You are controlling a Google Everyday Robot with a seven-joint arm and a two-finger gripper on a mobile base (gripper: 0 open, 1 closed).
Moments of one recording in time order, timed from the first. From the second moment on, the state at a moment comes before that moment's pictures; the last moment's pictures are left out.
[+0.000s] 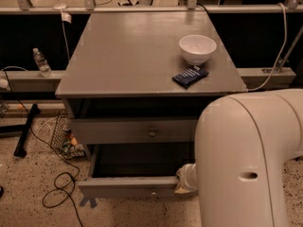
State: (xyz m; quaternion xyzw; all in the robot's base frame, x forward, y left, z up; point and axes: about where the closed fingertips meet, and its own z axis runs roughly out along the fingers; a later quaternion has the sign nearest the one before) arm 0.519 -0.128 0.388 -0.67 0.72 -0.01 0.21
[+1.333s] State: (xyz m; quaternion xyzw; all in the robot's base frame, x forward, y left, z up) arm 0.519 -0.128 0.388 -0.67 0.72 -0.01 0.21
